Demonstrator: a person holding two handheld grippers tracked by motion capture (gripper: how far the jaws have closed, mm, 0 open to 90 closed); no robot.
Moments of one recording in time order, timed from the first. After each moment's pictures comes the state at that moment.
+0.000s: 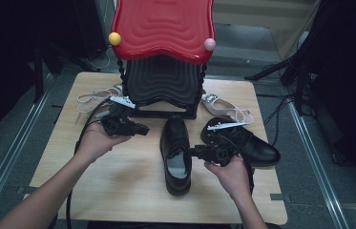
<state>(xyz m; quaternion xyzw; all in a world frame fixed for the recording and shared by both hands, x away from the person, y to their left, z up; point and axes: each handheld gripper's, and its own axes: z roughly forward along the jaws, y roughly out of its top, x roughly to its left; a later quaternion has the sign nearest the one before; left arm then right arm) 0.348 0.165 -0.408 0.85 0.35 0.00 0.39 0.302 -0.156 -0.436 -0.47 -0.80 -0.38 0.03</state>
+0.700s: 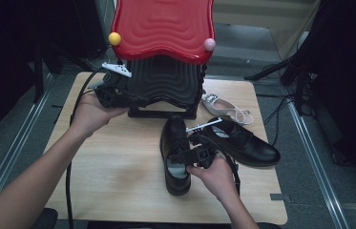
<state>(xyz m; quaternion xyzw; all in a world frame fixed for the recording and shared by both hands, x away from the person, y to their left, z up) 0.376 0.170 -0.329 0.84 0.32 0.04 0.43 0.295 -0.105 -0.432 -0.45 -0.82 -0.33 0.09</state>
